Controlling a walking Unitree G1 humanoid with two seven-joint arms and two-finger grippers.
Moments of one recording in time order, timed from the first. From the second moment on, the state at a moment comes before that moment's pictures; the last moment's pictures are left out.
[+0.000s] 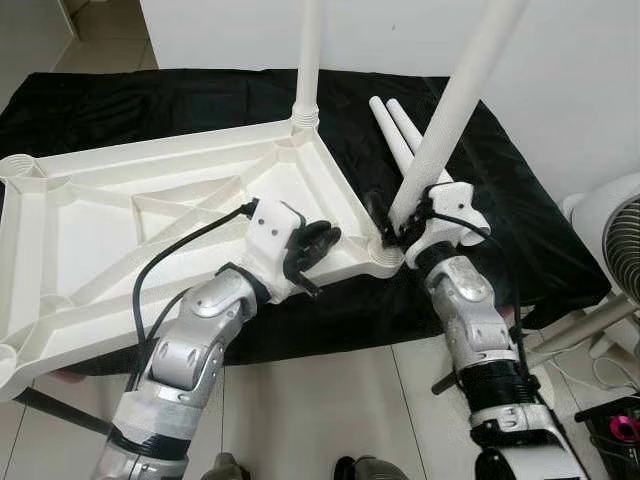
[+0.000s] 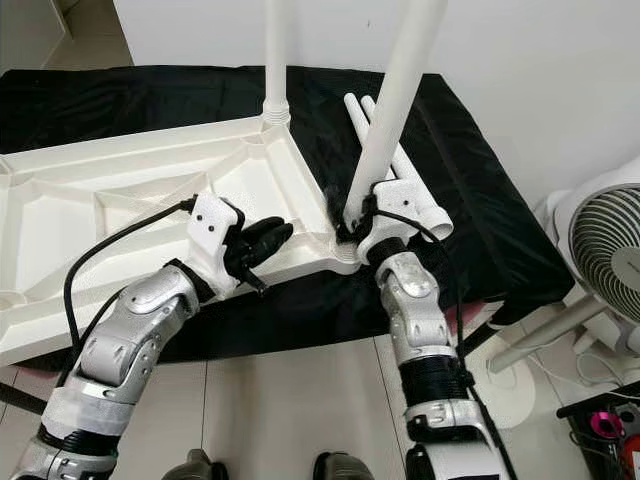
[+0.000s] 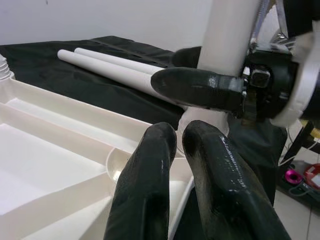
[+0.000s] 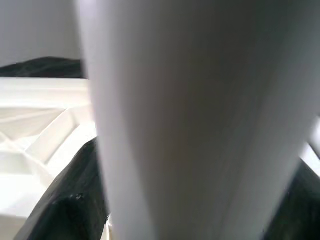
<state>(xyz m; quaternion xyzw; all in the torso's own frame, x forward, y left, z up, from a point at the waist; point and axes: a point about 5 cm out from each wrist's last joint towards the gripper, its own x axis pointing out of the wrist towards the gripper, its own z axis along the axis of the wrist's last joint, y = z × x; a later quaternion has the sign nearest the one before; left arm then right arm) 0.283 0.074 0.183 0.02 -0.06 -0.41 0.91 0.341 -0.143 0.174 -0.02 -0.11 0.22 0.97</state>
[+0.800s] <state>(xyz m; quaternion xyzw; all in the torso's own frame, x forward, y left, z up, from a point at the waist) 0.275 0.062 0.159 0.05 -0.02 -0.42 0.91 0.347 -0.146 0.151 -0.02 -0.06 0.31 0.95</state>
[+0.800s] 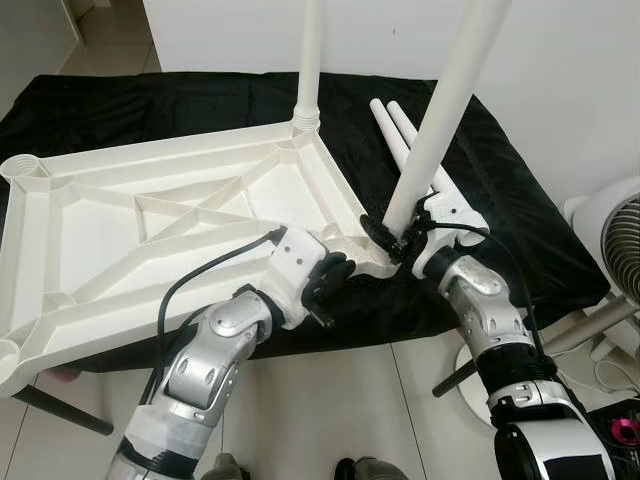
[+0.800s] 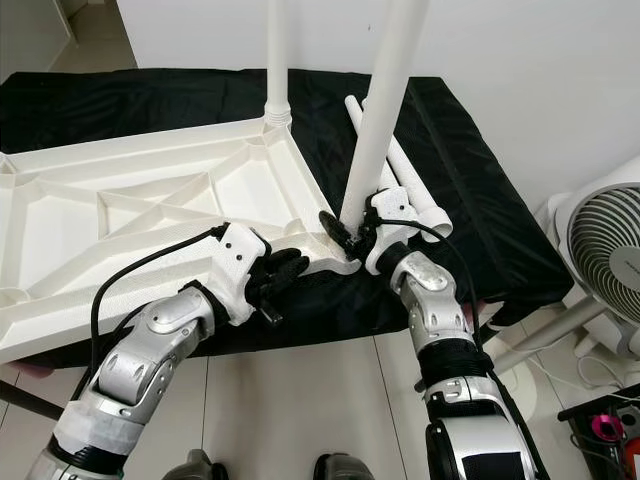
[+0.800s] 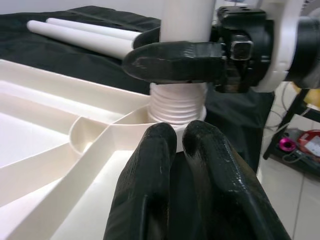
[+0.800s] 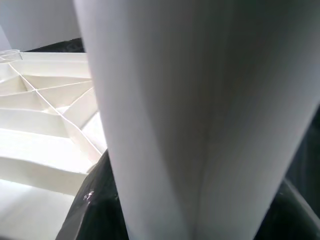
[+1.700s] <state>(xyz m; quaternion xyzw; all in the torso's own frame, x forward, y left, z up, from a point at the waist) 0.280 0.072 0.163 0.05 -0.02 -0.40 0.91 0.341 -0.104 0.143 0.04 -0.06 0.00 1.00</state>
